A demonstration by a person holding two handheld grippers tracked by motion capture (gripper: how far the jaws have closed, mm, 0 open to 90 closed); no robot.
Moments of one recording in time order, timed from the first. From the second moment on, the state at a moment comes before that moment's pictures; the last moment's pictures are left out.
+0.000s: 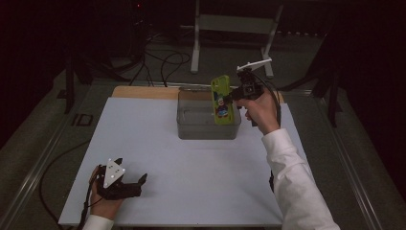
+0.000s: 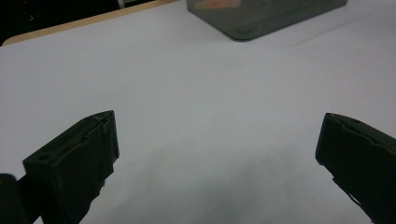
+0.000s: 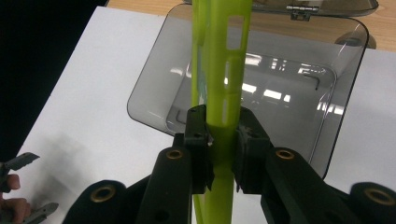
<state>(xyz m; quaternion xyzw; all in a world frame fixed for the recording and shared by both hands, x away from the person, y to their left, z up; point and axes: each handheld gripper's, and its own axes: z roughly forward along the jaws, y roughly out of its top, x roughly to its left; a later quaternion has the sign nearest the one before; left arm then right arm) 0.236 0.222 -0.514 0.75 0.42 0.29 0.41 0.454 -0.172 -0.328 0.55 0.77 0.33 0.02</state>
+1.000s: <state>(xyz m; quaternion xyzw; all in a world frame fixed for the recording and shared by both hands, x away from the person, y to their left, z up) 0.235 0.222 -0.513 0.75 0.42 0.29 0.42 0.477 -0.177 -0.332 0.59 0.74 0.32 0.03</state>
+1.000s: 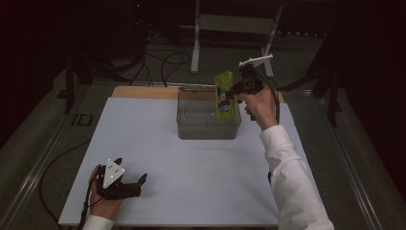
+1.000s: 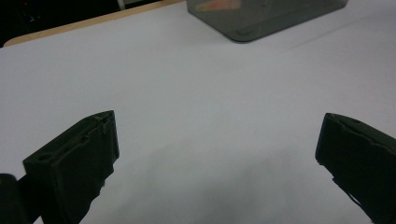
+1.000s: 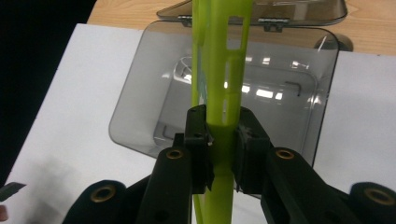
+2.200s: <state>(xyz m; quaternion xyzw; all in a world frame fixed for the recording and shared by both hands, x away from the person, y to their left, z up) 0.235 0.223 -0.512 0.75 0.42 0.29 0.42 0.499 -0.189 -0.348 0.63 0.71 0.31 0.03</state>
